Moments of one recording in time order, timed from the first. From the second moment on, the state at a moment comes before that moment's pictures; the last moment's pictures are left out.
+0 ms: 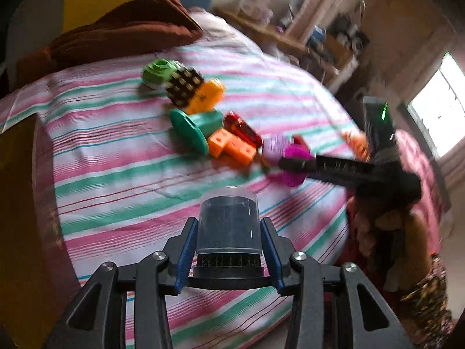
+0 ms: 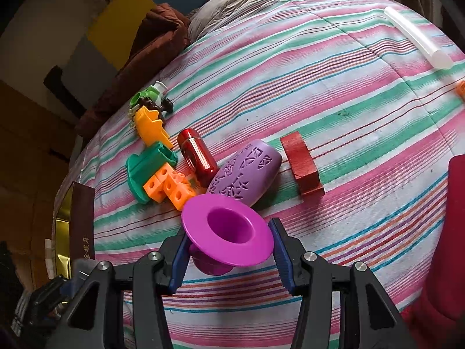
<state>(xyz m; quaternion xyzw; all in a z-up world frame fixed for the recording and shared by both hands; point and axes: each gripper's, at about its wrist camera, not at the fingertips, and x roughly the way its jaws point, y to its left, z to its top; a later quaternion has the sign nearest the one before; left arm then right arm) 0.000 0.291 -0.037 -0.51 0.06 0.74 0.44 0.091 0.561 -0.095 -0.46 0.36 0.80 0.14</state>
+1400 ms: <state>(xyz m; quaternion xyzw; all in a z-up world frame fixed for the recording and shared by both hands) -0.186 0.031 -0.055 -0.41 -0.10 0.90 0.08 0.085 0.540 -0.080 -0.43 0.32 0.84 0.11</state>
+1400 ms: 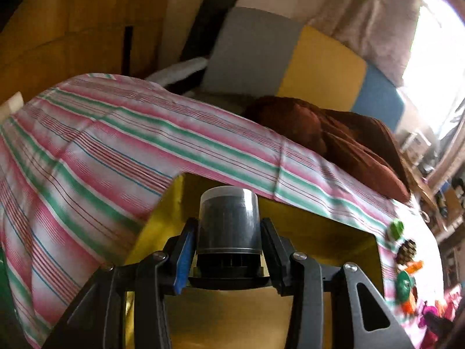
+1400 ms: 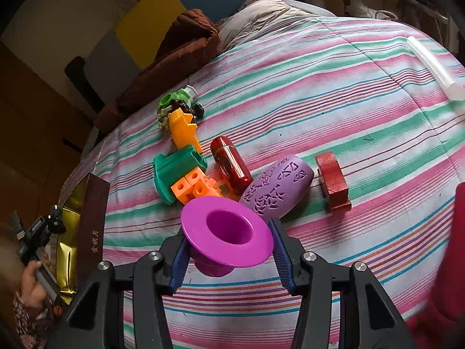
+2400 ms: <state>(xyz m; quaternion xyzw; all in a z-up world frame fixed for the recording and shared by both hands) -0.100 0.048 -0.043 -0.41 -0.05 0.91 0.10 0.085 0.540 -0.080 -0.43 0.32 0.84 0.11</state>
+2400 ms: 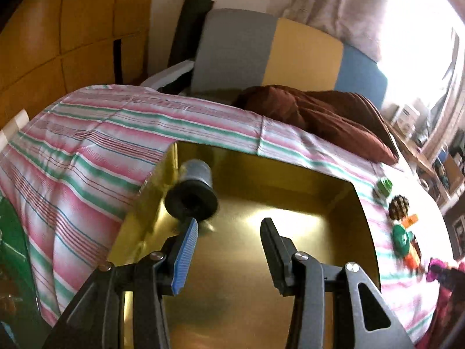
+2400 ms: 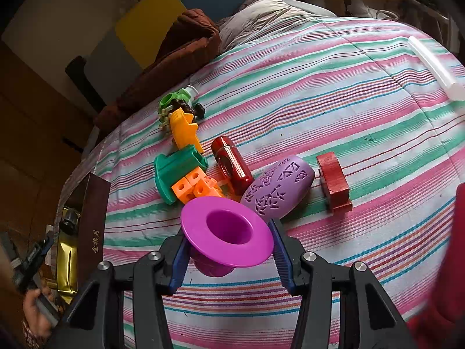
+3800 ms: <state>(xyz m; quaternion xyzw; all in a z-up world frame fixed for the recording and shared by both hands) -0.027 0.016 -0.051 -0.40 -0.06 0.91 0.10 -0.126 0.206 -0.053 -0.52 0.10 0.84 -0.11</state>
